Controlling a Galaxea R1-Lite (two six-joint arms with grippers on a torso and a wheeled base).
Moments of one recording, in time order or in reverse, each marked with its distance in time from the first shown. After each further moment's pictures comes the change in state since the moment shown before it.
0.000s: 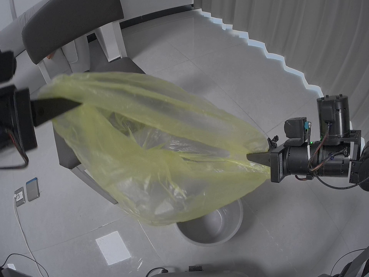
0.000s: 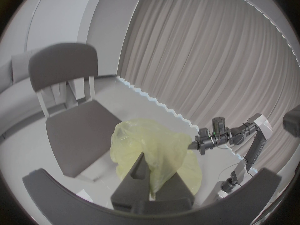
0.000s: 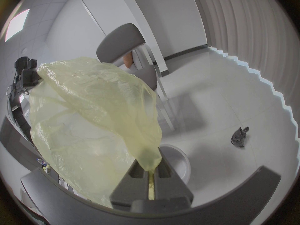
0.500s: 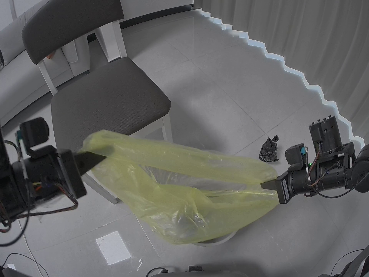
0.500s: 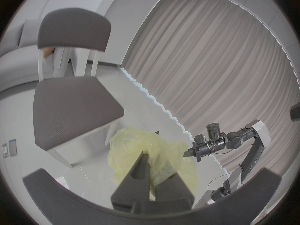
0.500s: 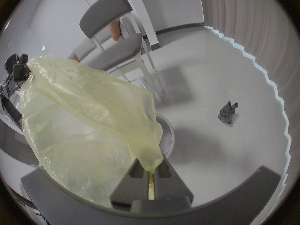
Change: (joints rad) left arm 0.020 0.027 0.481 -0.549 -0.062 -0.204; right arm -0.090 0.041 0.062 0.183 -0.019 -0.114
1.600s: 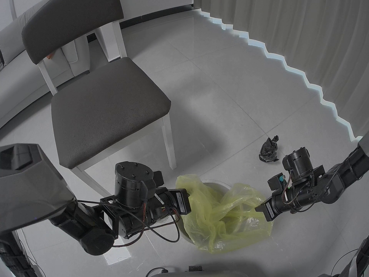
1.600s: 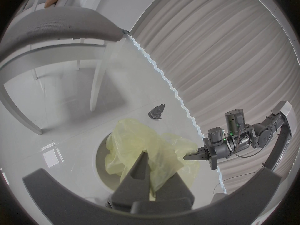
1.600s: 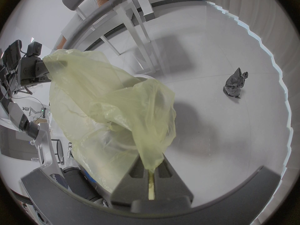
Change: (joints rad) left arm -0.080 0.829 0.046 -0.682 -0.004 -0.197; right arm -0.070 0.297 0.080 -0.135 0.010 -0.076
